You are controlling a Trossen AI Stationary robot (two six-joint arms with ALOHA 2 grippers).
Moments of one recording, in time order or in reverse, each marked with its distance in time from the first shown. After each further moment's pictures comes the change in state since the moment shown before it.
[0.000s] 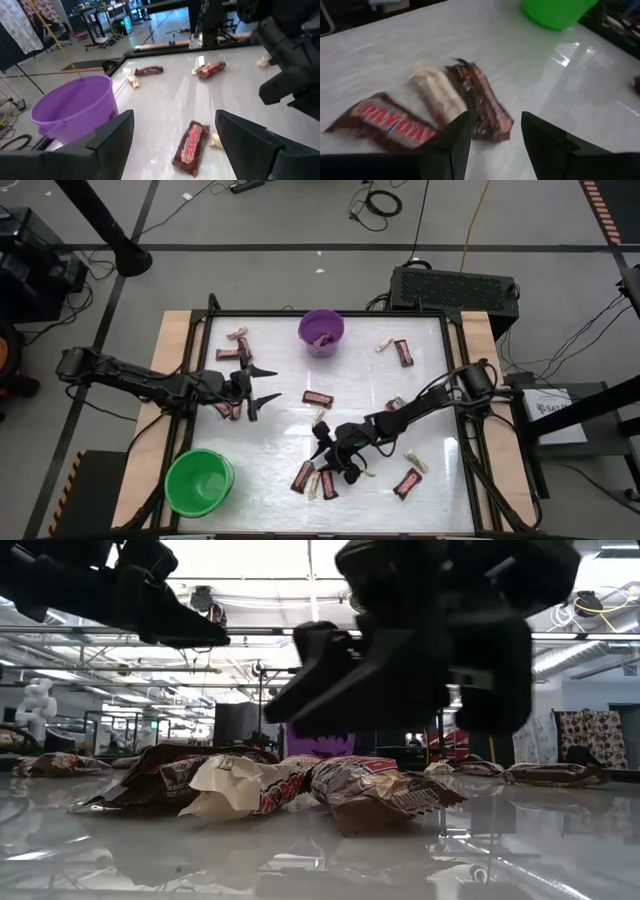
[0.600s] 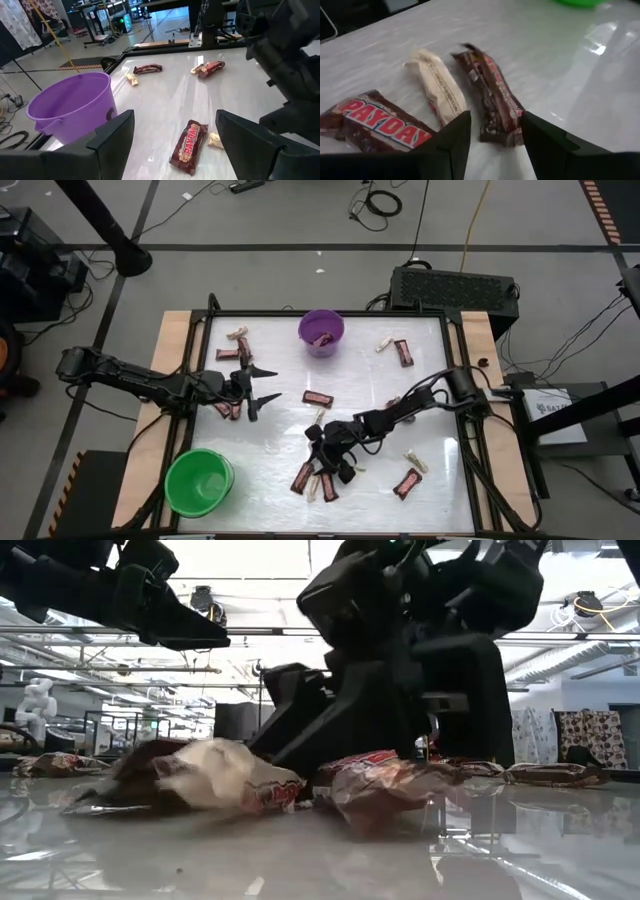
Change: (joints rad) left arm -0.001 0.006 0.000 0.002 0.001 -0.025; right arm -0.051 0.114 0.089 -0.038 -0.163 0.099
